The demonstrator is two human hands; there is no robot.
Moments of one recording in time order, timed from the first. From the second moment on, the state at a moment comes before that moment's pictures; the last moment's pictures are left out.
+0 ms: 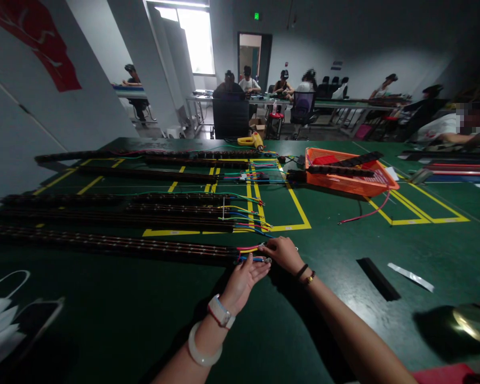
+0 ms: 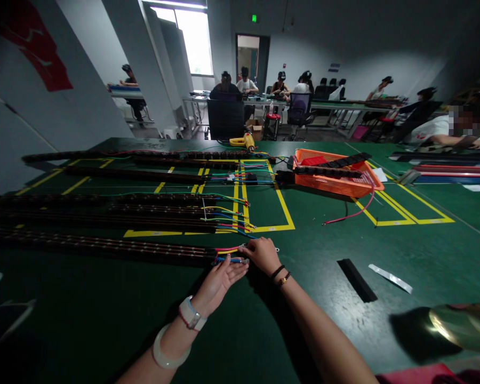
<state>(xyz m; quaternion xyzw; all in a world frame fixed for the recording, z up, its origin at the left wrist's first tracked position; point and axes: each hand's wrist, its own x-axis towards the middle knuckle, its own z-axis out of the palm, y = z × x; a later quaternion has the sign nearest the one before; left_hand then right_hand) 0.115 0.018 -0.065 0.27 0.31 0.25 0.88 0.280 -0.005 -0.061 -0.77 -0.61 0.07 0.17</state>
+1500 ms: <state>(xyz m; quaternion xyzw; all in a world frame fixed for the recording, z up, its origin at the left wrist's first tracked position) 0.103 0.015 -0.059 0.40 0.23 0.07 0.88 0.280 0.001 -0.037 -0.63 -0.76 0.08 0.15</state>
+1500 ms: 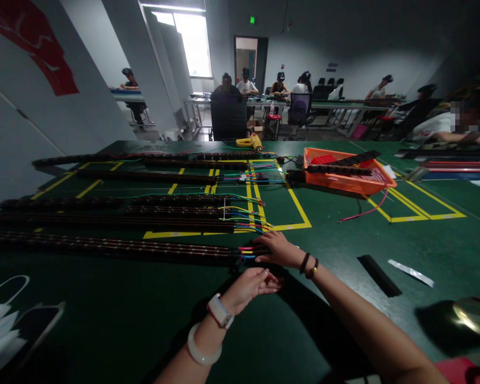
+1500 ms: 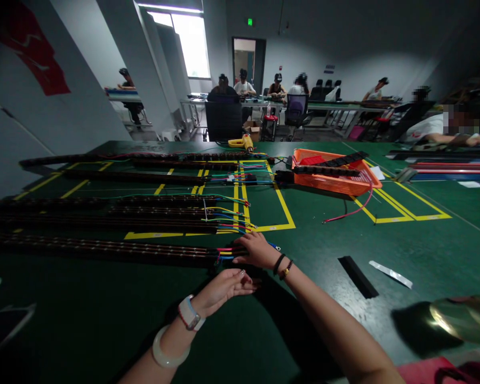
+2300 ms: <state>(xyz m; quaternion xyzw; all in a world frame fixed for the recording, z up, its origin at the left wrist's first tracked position) 0.120 0.021 -0.076 0.15 0.31 0.29 0.89 0.224 -0.021 -0.060 -0.60 -0.78 -0.17 0.02</state>
